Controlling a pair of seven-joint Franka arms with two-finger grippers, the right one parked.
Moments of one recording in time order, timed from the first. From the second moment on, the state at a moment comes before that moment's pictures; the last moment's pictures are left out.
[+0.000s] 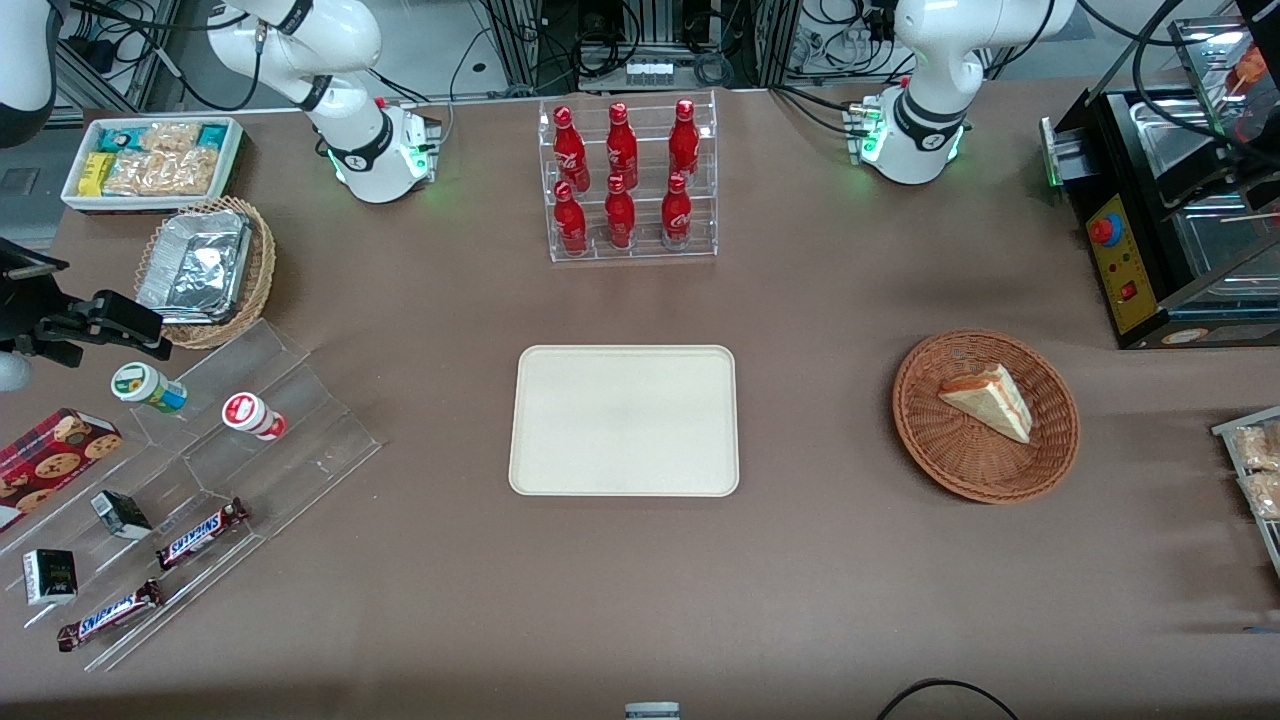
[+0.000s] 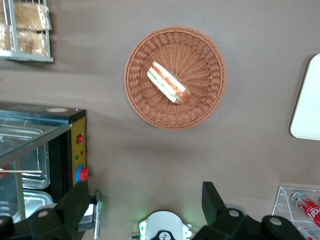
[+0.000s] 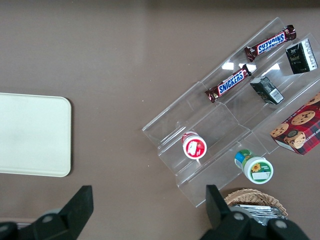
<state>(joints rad) 0.06 -0.13 0.01 -1.62 0.04 1.39 -0.05</state>
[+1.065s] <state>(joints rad) 0.06 0.14 0.00 -1.81 -0.03 1.86 -0.71</state>
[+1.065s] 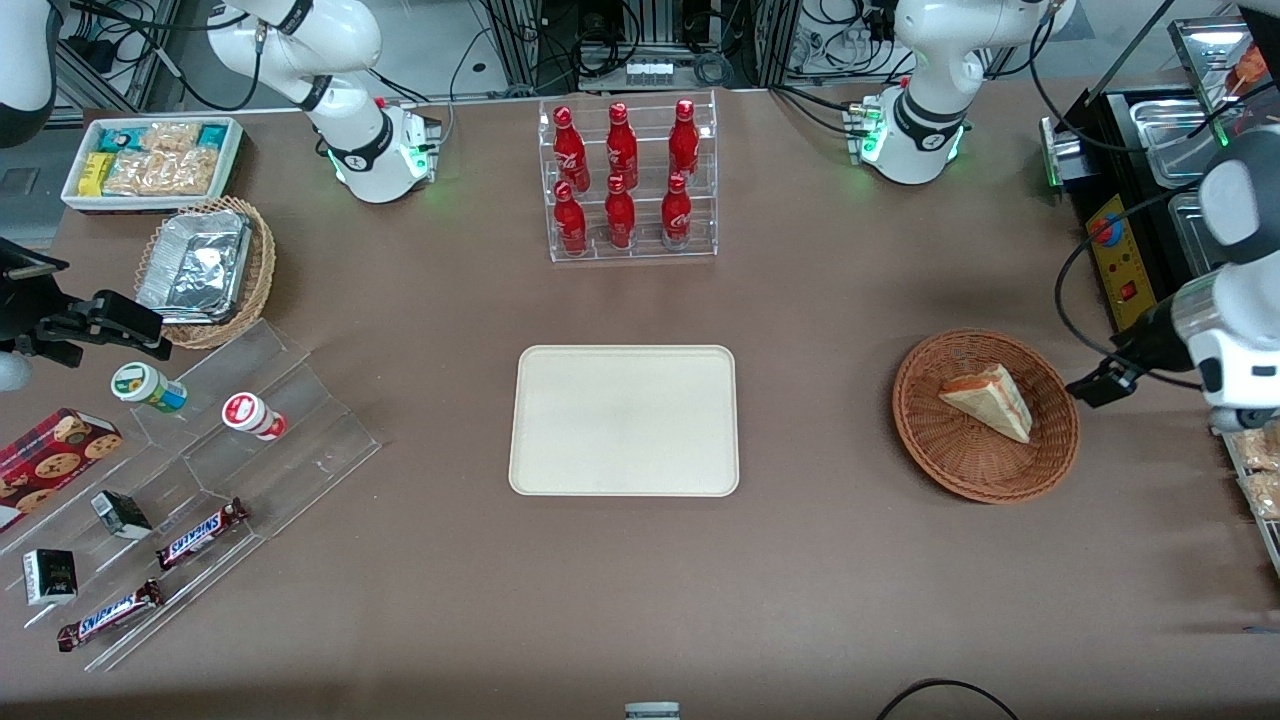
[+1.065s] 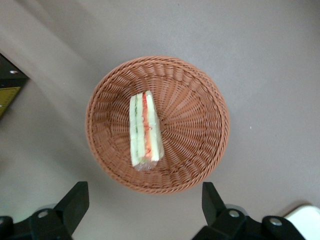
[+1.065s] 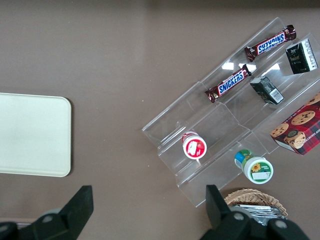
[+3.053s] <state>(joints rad) 0.03 0.26 0.00 -2.17 -0.02 2.34 -0.91</state>
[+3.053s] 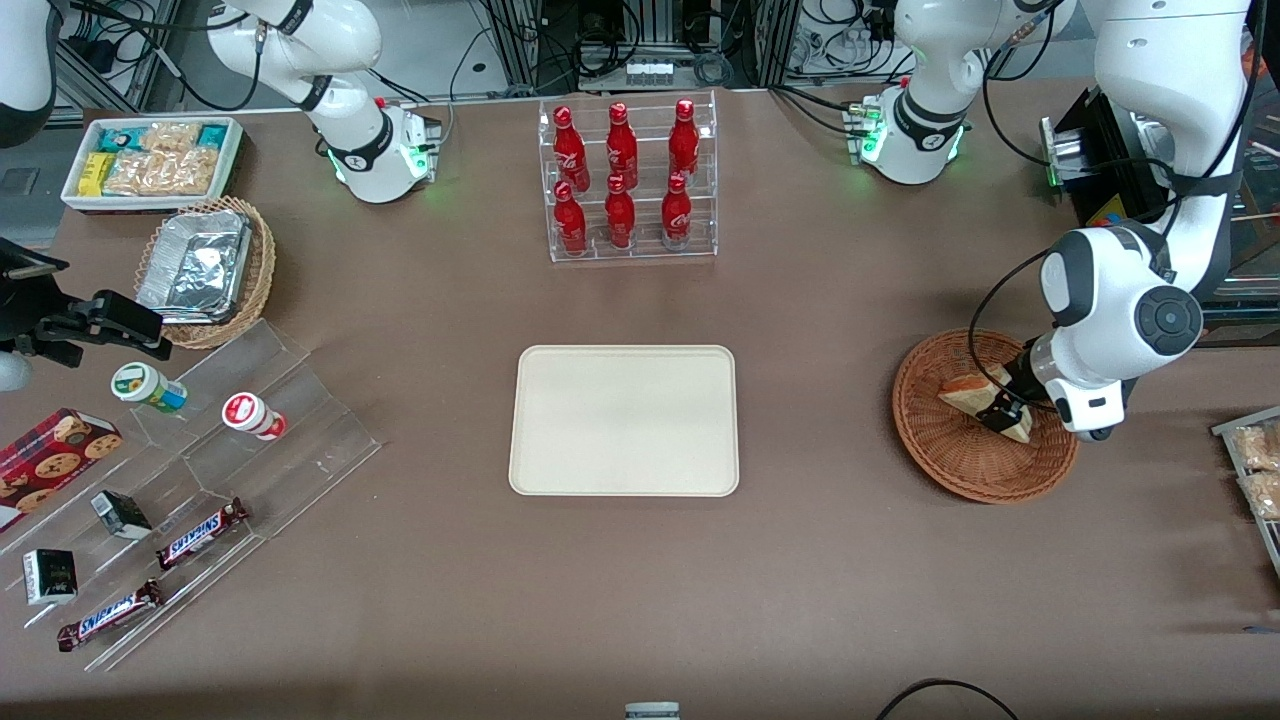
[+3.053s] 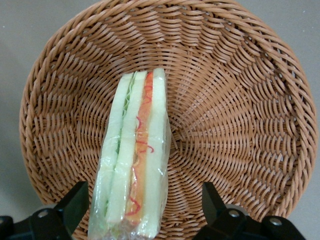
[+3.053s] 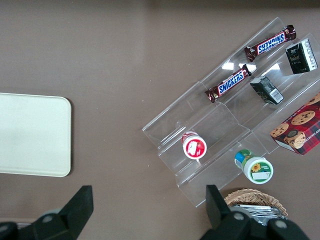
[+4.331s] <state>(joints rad) 0.03 0.20 0.00 -2.16 -0.02 2.27 -0.93</state>
